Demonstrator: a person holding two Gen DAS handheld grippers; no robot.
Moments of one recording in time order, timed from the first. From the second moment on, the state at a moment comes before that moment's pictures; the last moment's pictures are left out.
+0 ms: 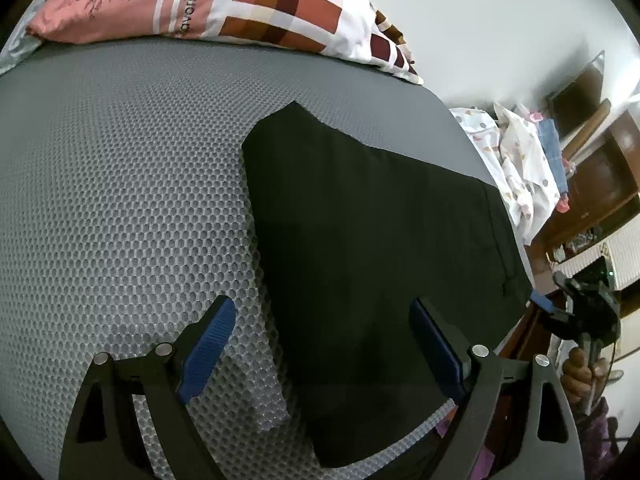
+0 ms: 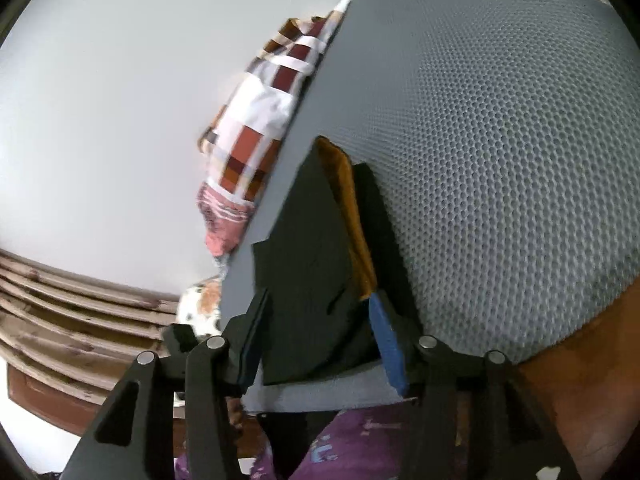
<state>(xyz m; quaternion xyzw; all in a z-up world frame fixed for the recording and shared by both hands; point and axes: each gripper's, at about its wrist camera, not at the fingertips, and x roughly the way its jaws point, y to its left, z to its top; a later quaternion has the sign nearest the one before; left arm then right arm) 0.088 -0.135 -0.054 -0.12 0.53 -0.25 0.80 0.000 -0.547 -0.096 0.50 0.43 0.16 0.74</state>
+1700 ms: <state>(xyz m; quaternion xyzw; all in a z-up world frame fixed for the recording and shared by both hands) 0.097 -0.159 -0.064 0.05 0.51 -0.19 0.84 0.056 -0.493 -0.089 0.24 0.53 0.12 0.80</state>
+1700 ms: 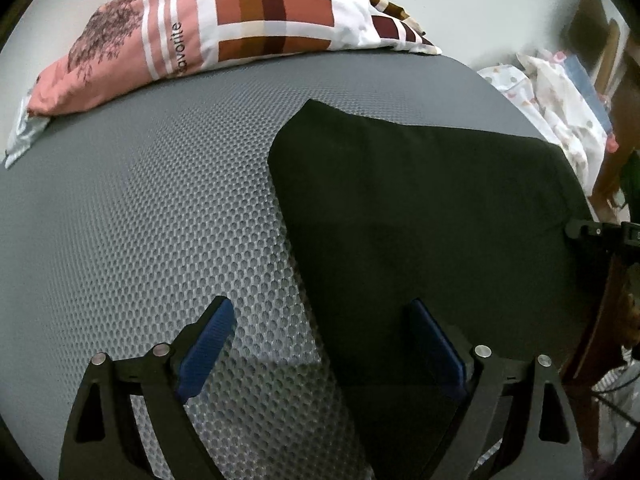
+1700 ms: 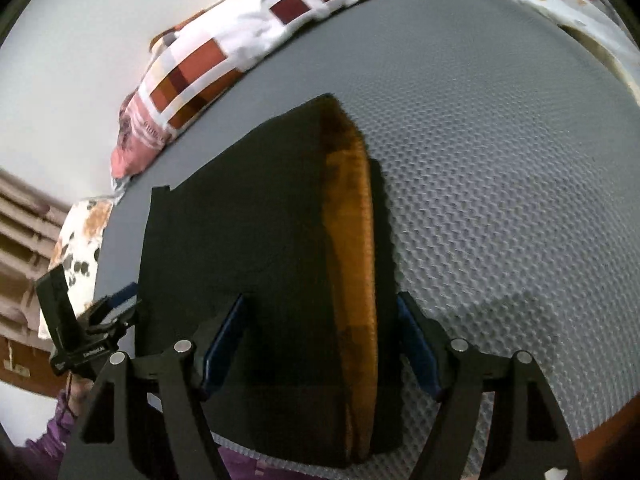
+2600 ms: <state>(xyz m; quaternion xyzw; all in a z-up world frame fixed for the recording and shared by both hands) 0.121 -0.175 -0.063 0.00 0.51 -0.29 0.81 0.058 -0.511 -0.104 0.33 0.52 0.19 0.76</state>
